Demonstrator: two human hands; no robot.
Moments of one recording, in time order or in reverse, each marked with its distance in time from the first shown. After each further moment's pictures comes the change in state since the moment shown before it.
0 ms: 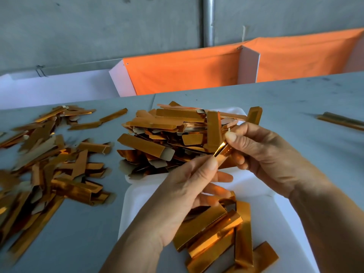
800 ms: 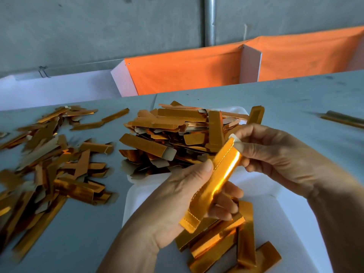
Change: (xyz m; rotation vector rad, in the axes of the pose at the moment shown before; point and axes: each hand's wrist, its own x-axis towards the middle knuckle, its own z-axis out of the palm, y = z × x) left_hand -0.005 0.004 -0.006 -0.224 -0.198 -0.061; right_hand -0.006 -0.009 -0.013 -0.135 -0.079 0.043
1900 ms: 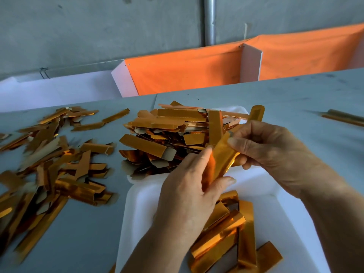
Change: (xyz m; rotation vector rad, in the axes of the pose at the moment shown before) left_hand 0.013 -0.012 0.020 1.171 0.593 0.372; right_hand 0.001 -0.002 0.013 -0.187 0.159 -0.080
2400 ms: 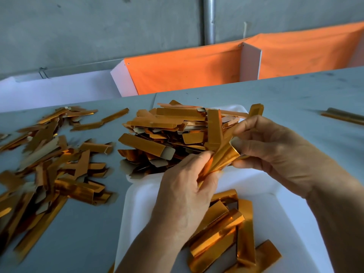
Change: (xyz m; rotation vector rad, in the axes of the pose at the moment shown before) left_hand 0.001 0.000 -0.002 0.002 0.002 0.044; right_hand -0.004 -0.002 -0.008 0.169 -0.044 0.116
